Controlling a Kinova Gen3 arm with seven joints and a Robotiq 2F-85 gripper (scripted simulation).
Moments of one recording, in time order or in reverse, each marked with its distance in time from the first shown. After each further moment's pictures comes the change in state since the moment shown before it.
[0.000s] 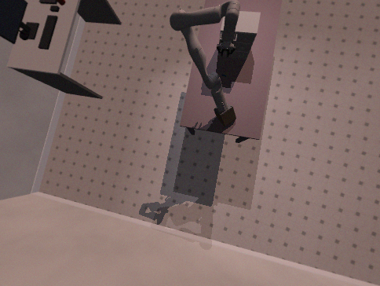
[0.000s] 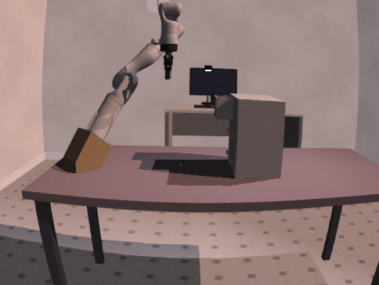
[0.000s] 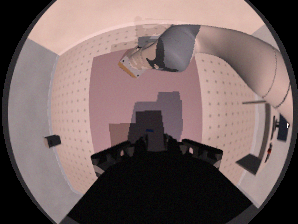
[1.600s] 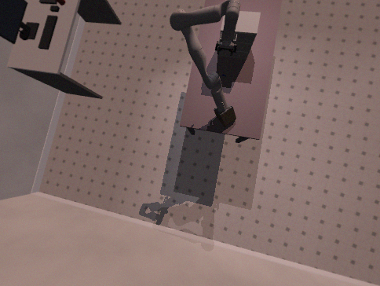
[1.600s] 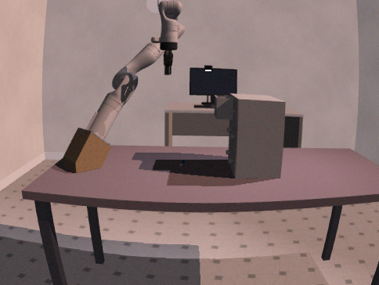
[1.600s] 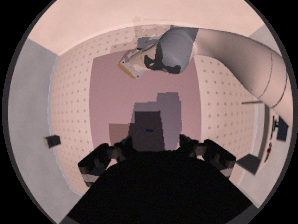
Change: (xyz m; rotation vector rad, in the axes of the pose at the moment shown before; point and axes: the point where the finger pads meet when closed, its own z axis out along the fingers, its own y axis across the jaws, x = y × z) arm 0.001 0.002 -0.008 -0.004 0.003 0.001
